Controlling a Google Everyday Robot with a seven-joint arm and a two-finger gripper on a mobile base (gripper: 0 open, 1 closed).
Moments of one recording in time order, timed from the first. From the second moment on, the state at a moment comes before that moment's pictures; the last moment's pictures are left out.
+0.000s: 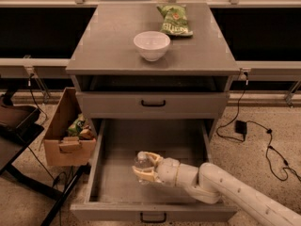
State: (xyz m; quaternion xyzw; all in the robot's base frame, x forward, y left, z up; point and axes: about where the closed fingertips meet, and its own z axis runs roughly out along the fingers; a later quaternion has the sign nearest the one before) arm 0.519 0.028 0.532 -0.42 0.61 0.38 0.55
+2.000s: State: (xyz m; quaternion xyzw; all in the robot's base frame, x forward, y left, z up) arm 0.465 0.107 1.046 -0.38 0.59 0.40 0.59
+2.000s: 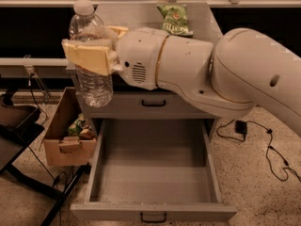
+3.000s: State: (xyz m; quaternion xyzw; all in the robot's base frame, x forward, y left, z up) arm 0.518 0.111 1.072 -0.36 0.59 0.38 0.61
